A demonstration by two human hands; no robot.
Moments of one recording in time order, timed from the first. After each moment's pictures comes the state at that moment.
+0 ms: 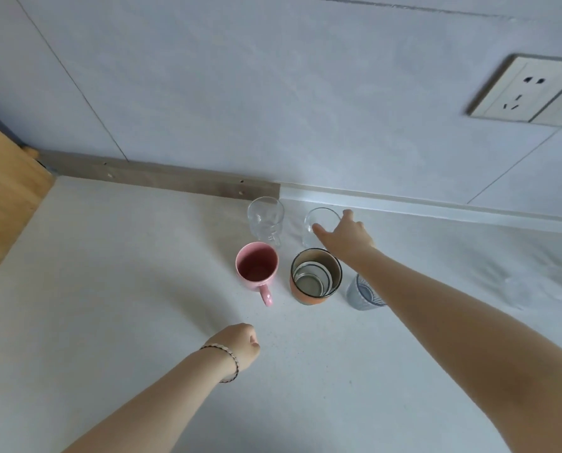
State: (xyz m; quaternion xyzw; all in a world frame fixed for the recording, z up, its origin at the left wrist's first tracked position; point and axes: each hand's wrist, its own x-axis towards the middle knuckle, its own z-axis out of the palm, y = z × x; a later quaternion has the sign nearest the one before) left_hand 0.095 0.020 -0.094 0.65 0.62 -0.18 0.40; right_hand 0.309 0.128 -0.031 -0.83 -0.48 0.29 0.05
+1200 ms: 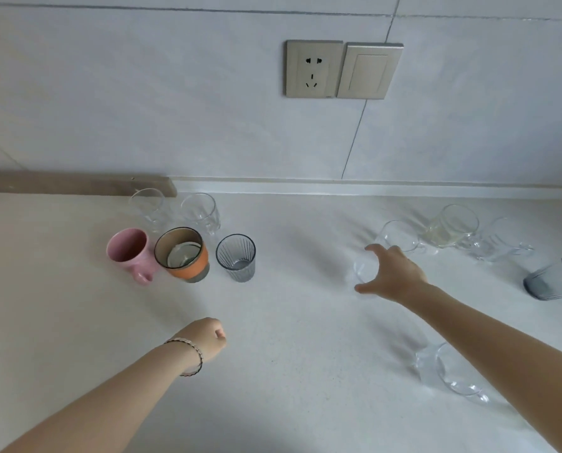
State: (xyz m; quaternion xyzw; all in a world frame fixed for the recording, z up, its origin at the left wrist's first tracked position) left_hand 0.277 -0.060 -0.070 0.67 0.63 -0.18 0.36; right_hand 0.601 -0.072 -0.012 -0.82 -0.51 0.26 -0.05
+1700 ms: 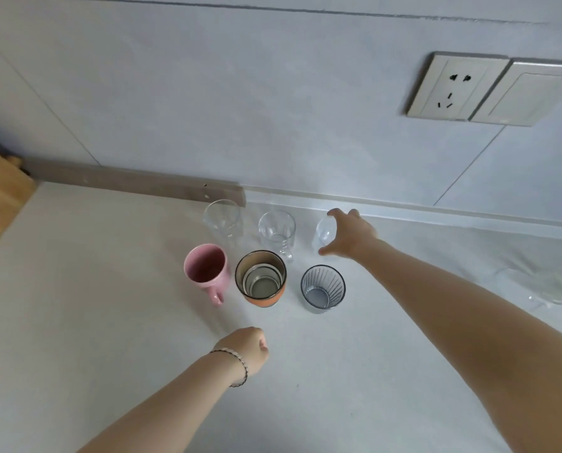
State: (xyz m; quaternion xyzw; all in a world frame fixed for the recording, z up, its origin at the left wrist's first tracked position) left_hand 0.212 -0.004 -0.086 0.64 0.64 -0.17 0.39; right_hand 0.430 0.122 -0.028 -0.75 -0.61 0.26 -0.03
